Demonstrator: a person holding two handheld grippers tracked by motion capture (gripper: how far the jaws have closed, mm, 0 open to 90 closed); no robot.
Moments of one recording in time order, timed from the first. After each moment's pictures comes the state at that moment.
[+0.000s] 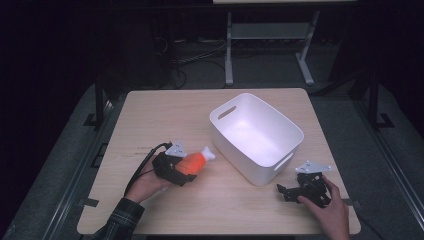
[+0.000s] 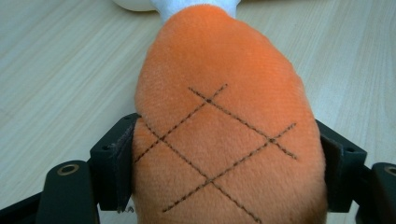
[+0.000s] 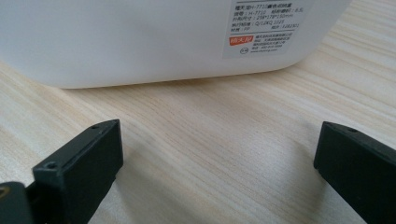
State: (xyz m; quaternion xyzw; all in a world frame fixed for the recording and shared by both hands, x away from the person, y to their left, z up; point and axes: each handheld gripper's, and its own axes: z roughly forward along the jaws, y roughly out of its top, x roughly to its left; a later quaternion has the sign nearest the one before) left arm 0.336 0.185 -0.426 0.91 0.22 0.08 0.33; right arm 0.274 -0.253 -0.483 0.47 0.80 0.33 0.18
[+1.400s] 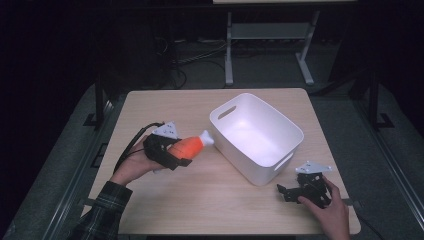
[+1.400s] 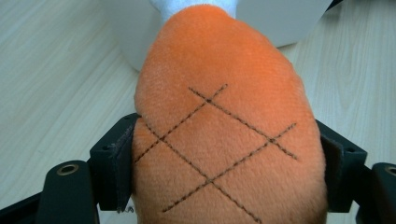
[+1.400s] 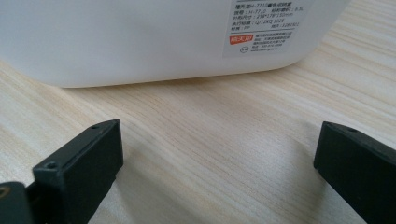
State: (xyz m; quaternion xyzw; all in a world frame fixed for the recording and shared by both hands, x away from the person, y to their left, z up) left arm 0.359 0.193 -0.363 0.91 0.17 0.06 0.37; right arm 0.273 -0.253 -0.483 0.47 0.80 0.34 0.18
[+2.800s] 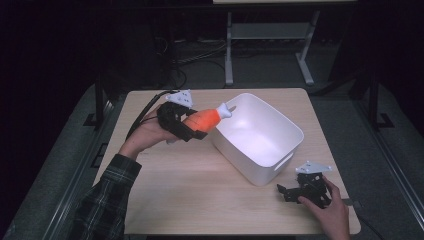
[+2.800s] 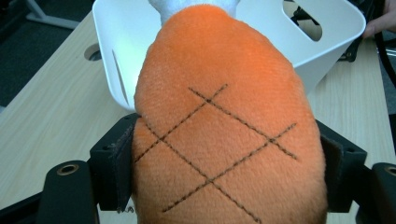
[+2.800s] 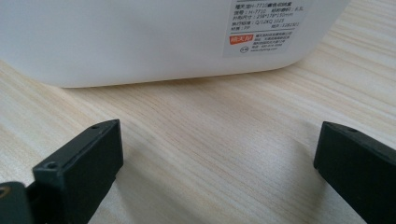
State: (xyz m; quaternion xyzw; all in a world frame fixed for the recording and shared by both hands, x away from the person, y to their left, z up) left arm 0.403 0.147 -0.294 0.91 0.11 0.07 0.39; right arm 0.274 -0.253 -0.483 0.47 0.80 0.34 0.18
